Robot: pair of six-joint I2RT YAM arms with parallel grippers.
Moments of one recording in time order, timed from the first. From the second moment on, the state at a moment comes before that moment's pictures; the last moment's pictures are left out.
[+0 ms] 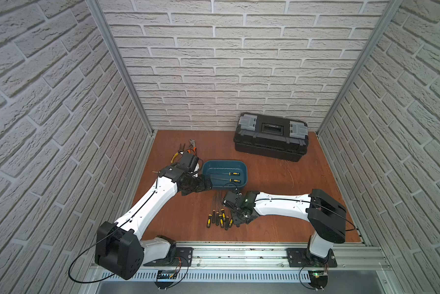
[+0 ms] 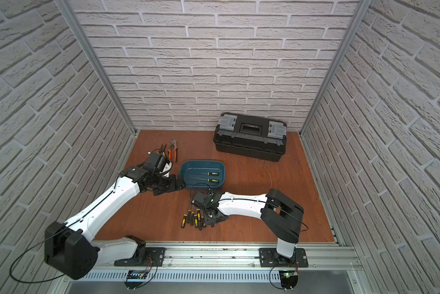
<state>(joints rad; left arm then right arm) -0.40 1.25 1.03 -0.93 0.19 -0.51 1.06 1.77 1.12 -0.80 0.12 0.86</state>
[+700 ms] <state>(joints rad) -0.40 1.25 1.02 -0.93 0.20 -0.51 1.07 1.76 1.05 -0.80 0.13 0.92</state>
